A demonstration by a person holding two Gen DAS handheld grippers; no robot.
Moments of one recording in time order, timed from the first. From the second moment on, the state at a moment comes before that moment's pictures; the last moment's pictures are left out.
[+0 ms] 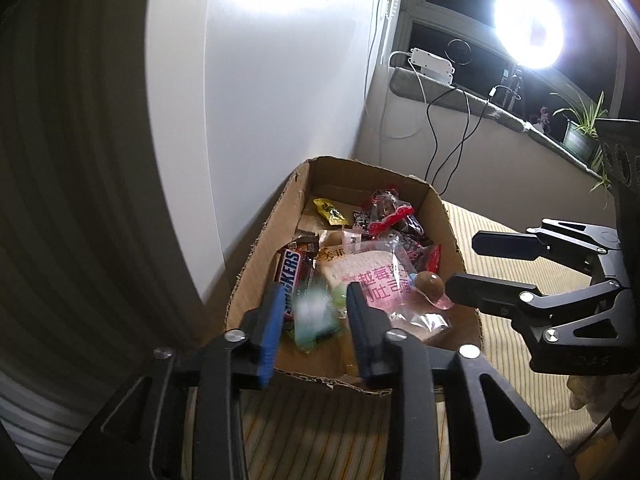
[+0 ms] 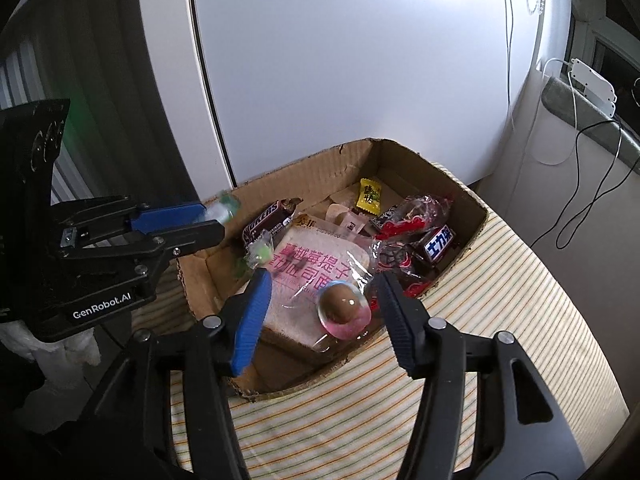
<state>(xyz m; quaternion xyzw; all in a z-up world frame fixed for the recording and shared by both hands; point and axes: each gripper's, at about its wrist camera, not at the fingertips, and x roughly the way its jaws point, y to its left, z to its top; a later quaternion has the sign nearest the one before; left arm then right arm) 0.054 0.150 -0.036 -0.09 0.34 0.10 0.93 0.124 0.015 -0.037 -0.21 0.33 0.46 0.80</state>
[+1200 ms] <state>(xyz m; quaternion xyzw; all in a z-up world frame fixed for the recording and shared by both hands) -0.006 0.107 -0.003 -0.07 0.29 0.13 0.95 0.095 -0.075 -0.002 -0.13 0.29 0.36 0.88</state>
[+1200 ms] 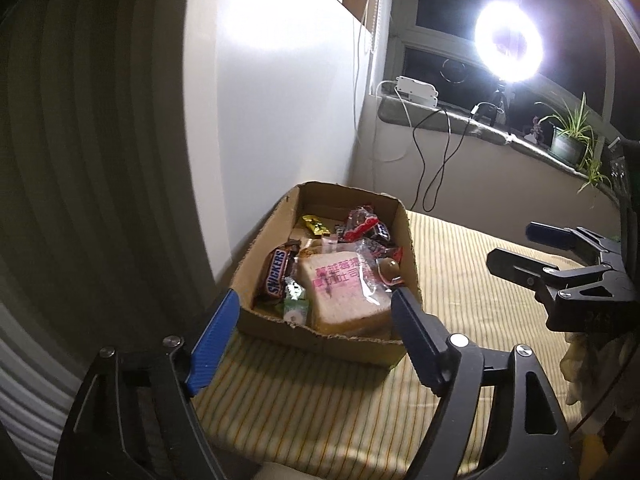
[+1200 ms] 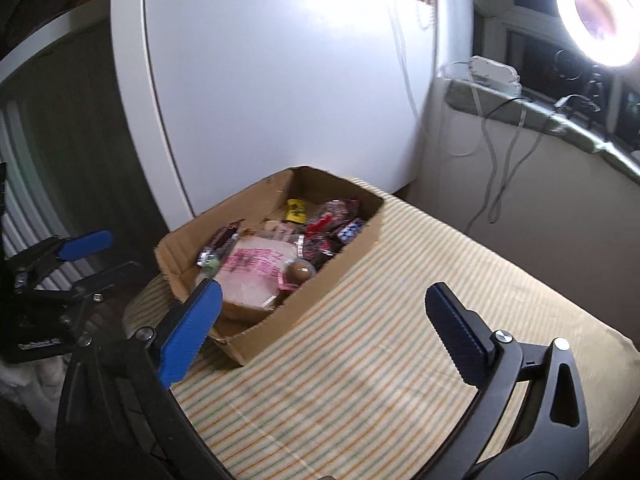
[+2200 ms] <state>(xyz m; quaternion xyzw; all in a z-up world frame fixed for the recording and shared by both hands) -0.023 0.099 -0.002 -0.07 0.29 0.14 0.94 0.064 -0.096 -0.015 -0.13 0.28 0.33 0.89</state>
